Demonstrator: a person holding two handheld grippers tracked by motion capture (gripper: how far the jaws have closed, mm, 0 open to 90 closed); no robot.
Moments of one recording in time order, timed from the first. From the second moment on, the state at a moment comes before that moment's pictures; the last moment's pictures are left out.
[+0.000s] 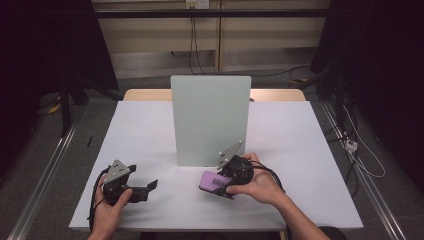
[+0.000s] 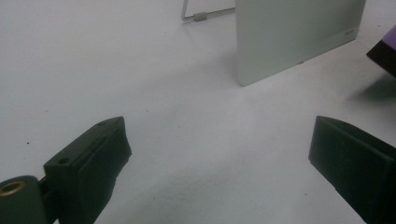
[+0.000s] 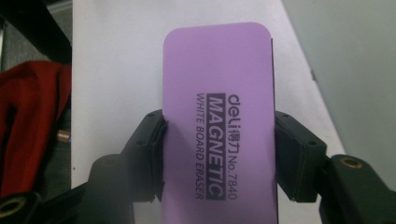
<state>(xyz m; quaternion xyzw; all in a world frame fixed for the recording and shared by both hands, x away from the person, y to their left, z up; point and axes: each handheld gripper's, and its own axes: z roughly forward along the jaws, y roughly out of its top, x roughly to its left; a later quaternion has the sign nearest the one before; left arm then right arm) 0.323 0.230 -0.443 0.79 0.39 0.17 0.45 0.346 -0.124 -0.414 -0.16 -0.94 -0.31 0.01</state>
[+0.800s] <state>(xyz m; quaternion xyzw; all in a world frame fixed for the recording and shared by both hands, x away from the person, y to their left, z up) 0.323 0.231 -0.444 0.78 0.39 0.17 0.45 0.346 -0.110 -0.436 -0.16 -0.95 -0.28 0.04</state>
